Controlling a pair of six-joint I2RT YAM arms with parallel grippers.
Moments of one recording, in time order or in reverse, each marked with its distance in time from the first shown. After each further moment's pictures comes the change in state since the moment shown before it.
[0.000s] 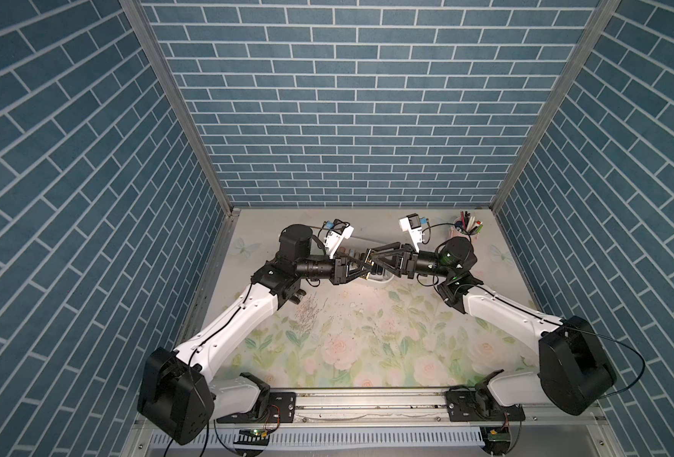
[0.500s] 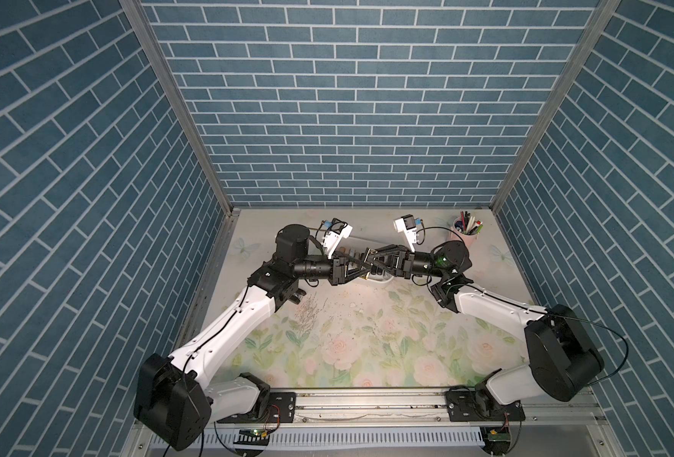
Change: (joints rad) left arm 0.000 -0.028 0.000 0.004 0.008 -0.005; right arm 0.027 0.079 -0.005 0.195 -0.019 0.137
